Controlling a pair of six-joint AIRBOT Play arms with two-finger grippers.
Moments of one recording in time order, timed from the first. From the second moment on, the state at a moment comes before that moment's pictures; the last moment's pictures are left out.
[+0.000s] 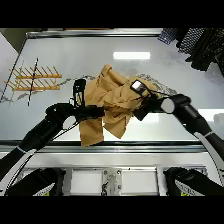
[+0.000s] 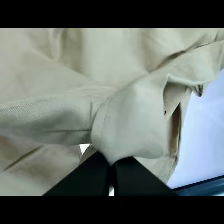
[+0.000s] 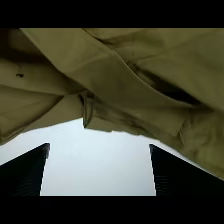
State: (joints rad) left arm -0.63 -1.05 0.88 1.55 -0.77 -2.15; right arm 0.41 -1.17 0.96 -1.36 0.83 0.99
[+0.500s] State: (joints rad) left arm -0.59 -0.90 0.88 1.54 -0.78 -2.14; right arm 0.51 -1.33 0.95 -1.39 0.46 1.05
